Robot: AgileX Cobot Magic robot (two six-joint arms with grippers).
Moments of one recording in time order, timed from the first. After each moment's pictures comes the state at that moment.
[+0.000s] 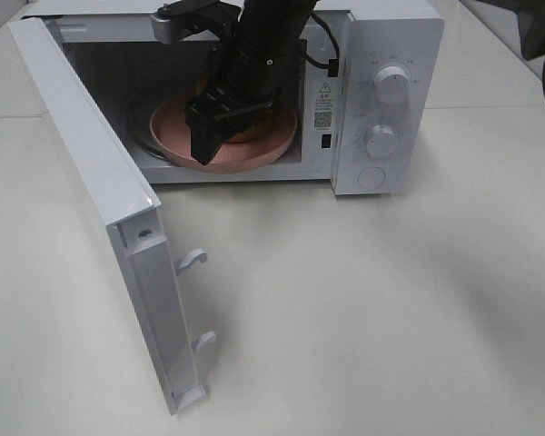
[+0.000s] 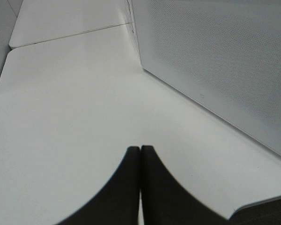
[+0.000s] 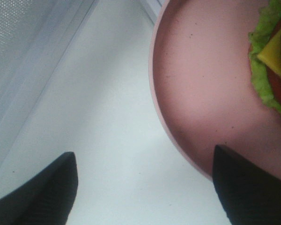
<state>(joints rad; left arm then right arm) -0.05 0.00 -0.50 -0.08 1.06 0.21 0.62 2.30 -2.12 0.20 1.07 -0.52</state>
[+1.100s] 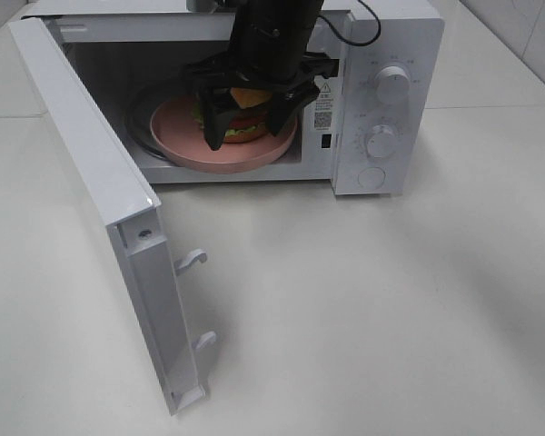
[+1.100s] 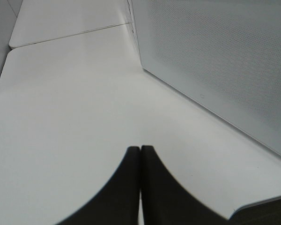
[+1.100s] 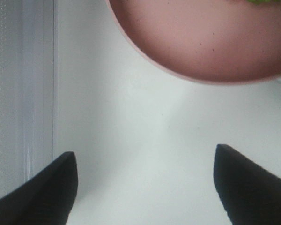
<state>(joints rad) -0.05 0.00 -0.50 -0.08 1.06 0.21 0.62 2.21 -2.09 0.14 1.21 -0.03</state>
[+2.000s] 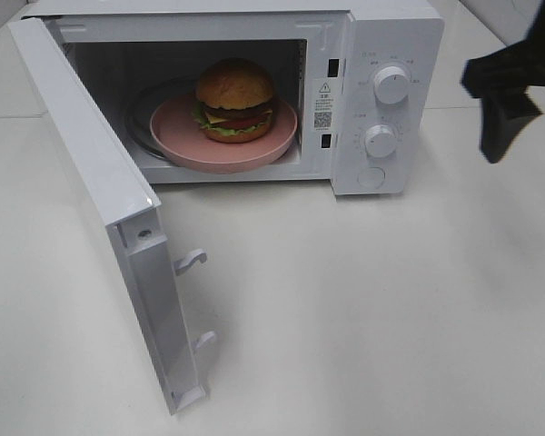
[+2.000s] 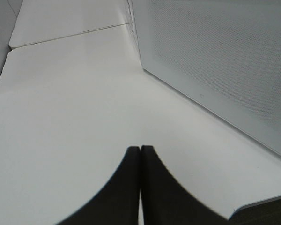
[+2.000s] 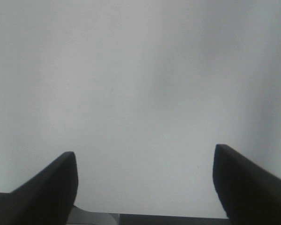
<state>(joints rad) -0.05 0.00 -0.50 -0.08 1.06 0.21 0.28 1.55 -1.33 -0.12 1.22 0.11</state>
